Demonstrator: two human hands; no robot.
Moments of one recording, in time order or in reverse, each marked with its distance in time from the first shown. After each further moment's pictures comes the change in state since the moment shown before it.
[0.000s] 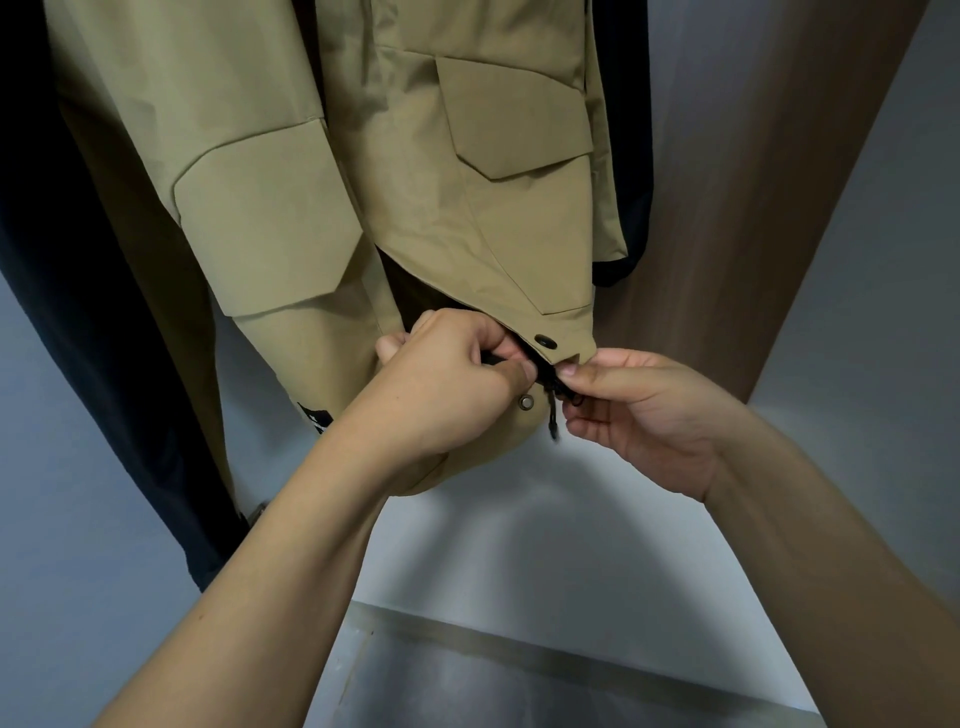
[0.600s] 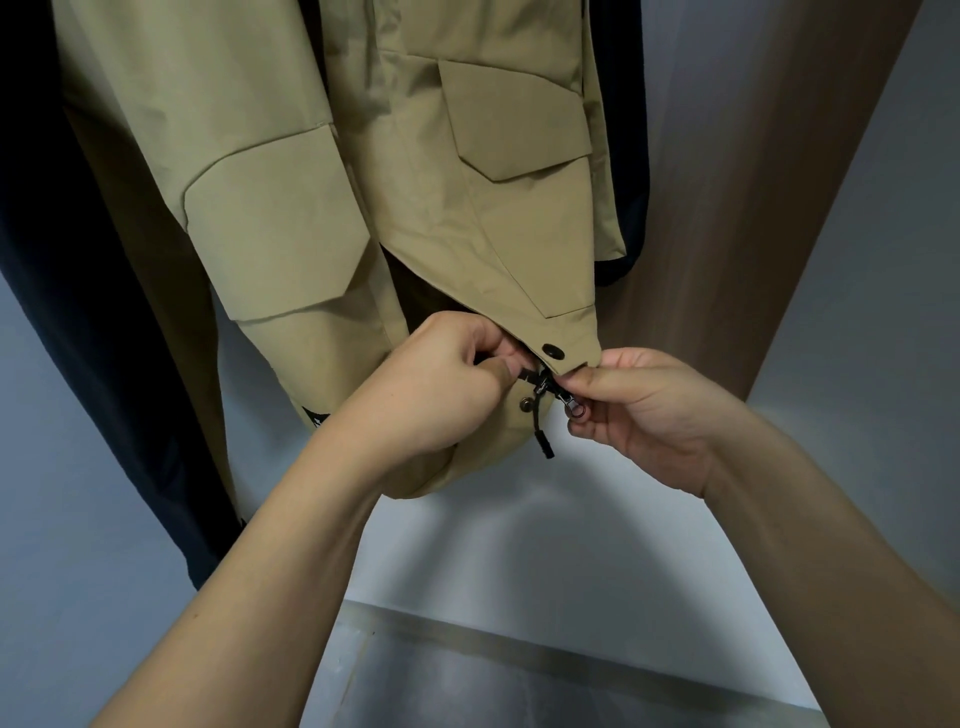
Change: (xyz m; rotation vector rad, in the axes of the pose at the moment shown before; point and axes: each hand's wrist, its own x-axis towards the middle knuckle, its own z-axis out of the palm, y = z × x) left_hand -0.002 0.000 -0.007 -0.083 -0.092 0.005; right_hand 0.000 -0.001 0.002 -0.016 0.028 0.001
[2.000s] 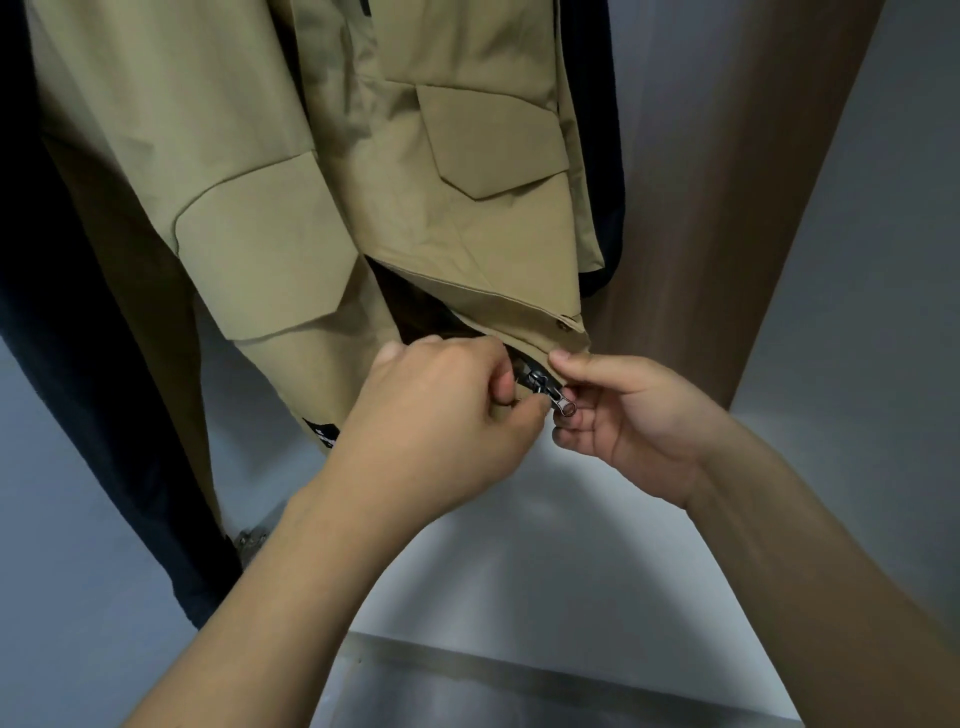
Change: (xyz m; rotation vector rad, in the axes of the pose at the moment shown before) left_hand -0.012 0.016 0.013 0.441 0.223 0.249; right_hand 0.000 -0.009 -0.001 0.143 0.038 0.004
